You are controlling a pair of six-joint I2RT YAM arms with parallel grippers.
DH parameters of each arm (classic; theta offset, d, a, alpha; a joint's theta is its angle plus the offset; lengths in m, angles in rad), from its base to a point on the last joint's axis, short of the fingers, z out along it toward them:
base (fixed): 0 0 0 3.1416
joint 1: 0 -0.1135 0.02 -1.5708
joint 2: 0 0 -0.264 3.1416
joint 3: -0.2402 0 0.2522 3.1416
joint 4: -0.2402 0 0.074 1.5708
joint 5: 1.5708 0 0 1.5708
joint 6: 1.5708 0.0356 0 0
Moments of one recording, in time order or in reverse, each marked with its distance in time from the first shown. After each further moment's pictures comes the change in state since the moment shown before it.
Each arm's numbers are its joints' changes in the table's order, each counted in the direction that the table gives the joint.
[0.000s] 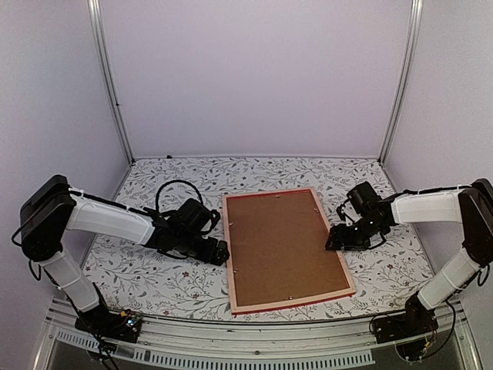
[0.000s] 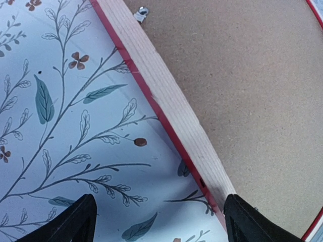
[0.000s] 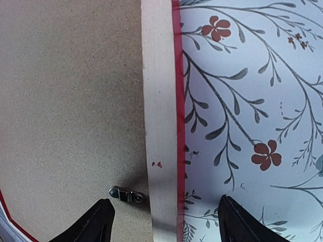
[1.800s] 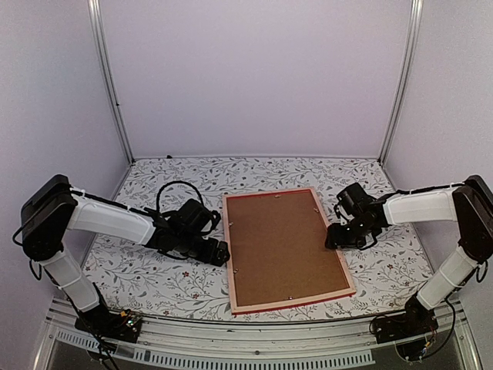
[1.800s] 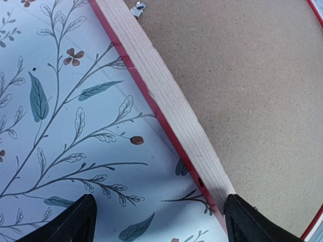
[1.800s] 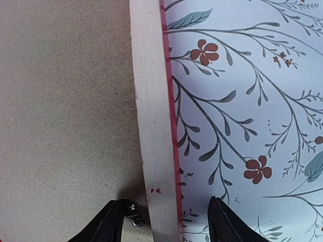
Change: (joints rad) left arm 0.000 -0.008 0.000 0.001 0.015 -0.004; right arm -0.081 -0.033 -0.021 0.032 0.191 0.092
